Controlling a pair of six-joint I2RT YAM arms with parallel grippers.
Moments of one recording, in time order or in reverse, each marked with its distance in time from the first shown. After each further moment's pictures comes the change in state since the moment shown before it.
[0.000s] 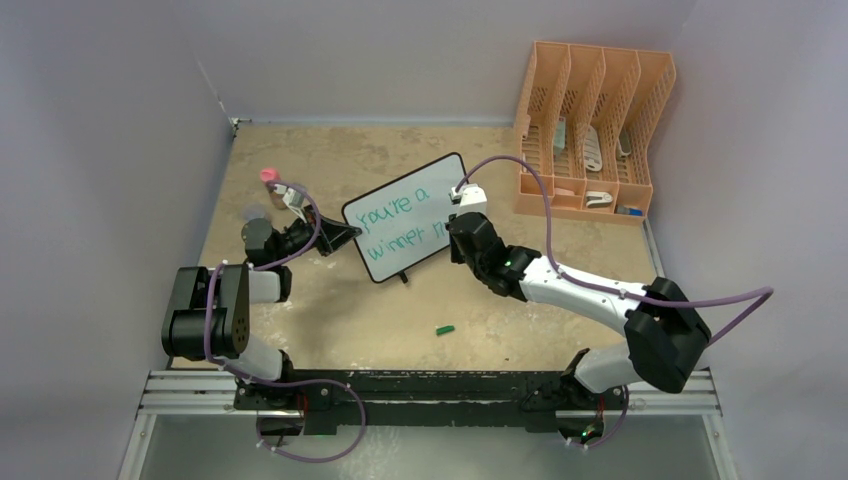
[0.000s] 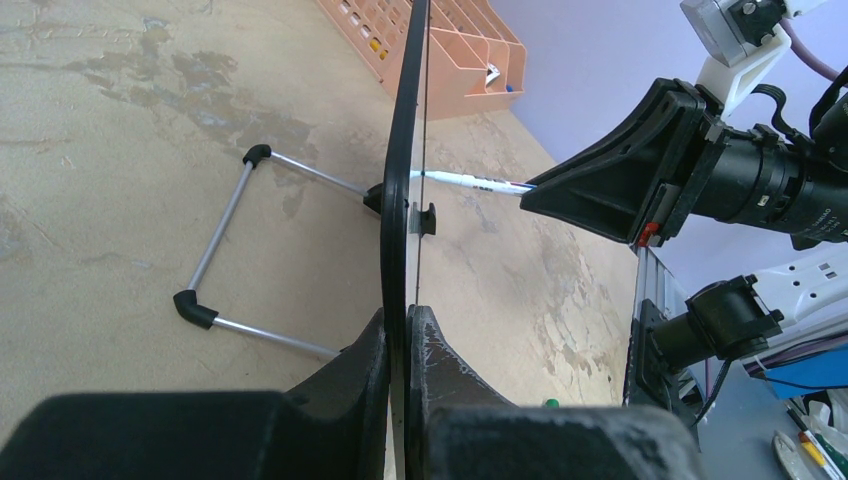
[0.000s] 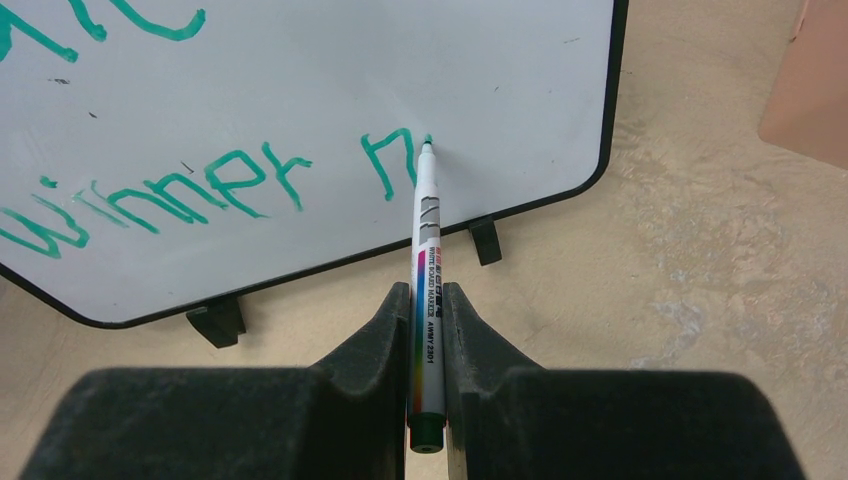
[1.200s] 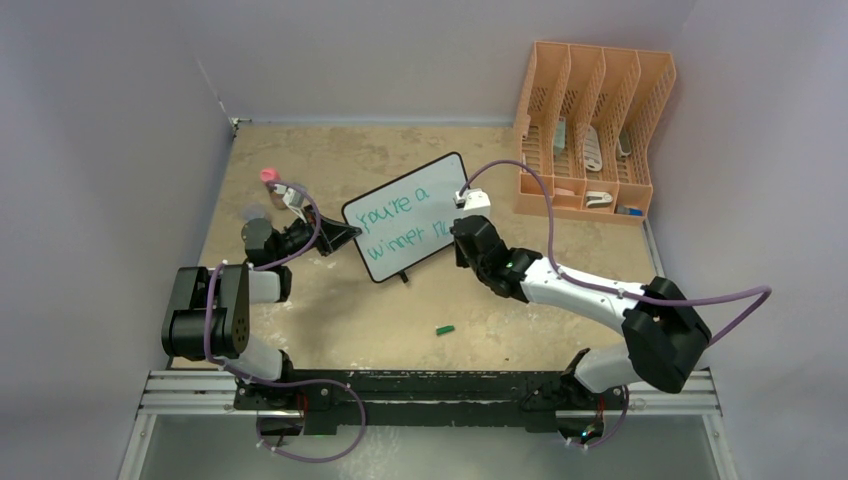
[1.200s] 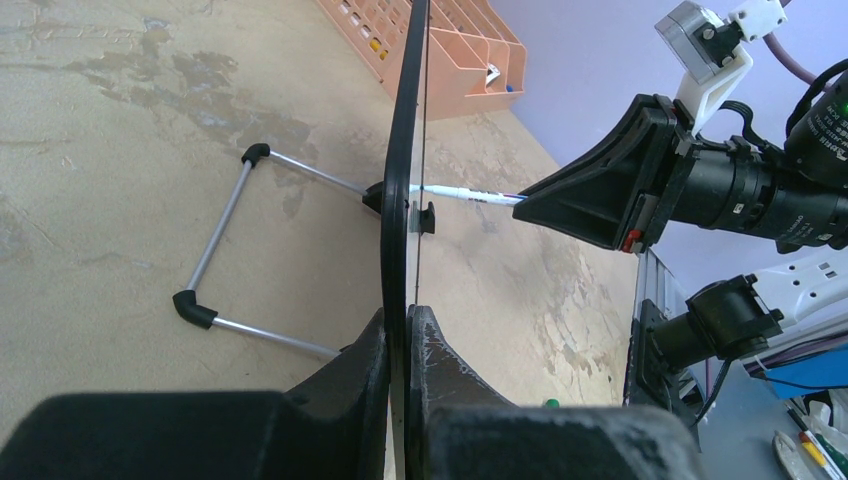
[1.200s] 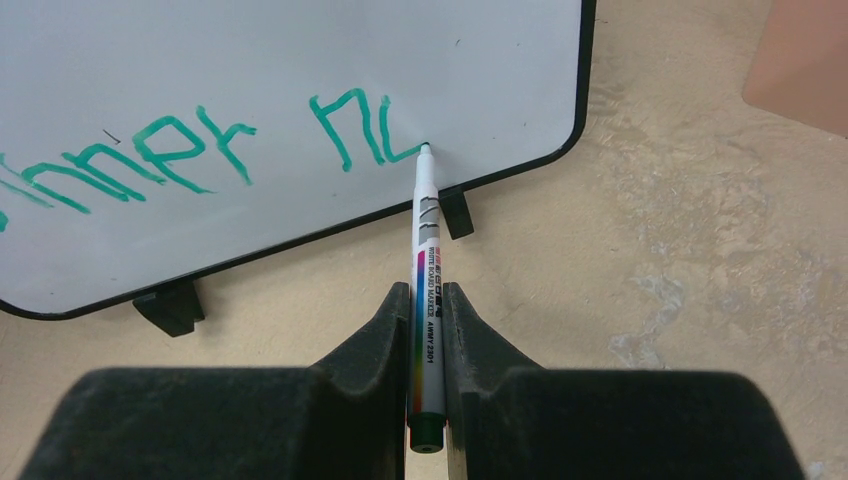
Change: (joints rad) left arm 0.000 0.000 0.000 0.000 0.000 0.000; right arm -0.019 0.000 -0.036 -0.018 0.001 0.009
